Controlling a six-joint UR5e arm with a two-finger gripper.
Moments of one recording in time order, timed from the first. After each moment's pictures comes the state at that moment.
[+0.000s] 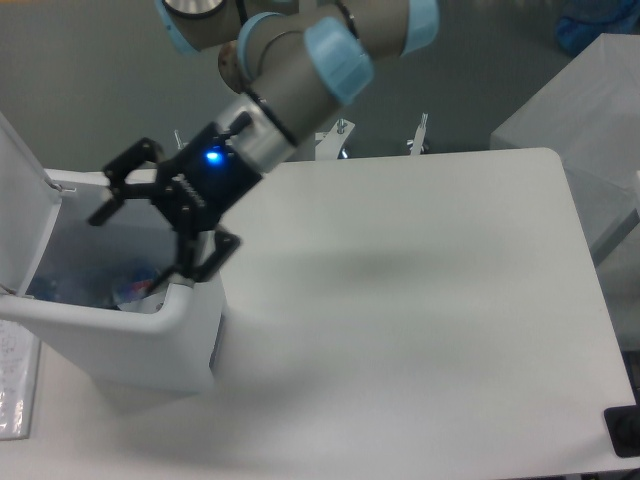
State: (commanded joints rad) arm 2.54 -1.74 -1.63 -0.80 0.48 0.80
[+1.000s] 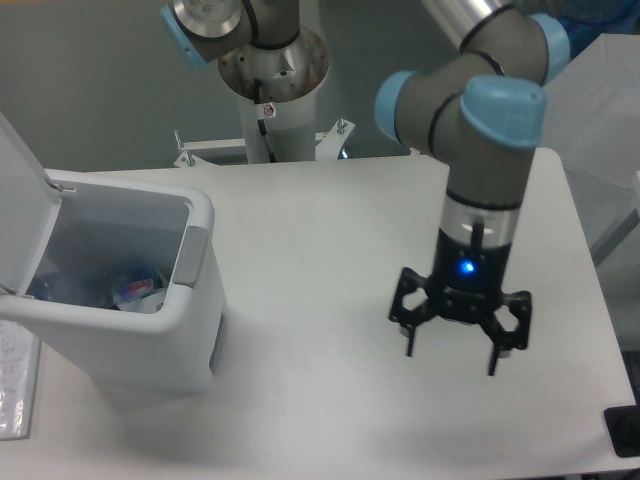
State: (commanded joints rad) arm 2.61 -2.05 -1.34 -0.95 1.38 1.03
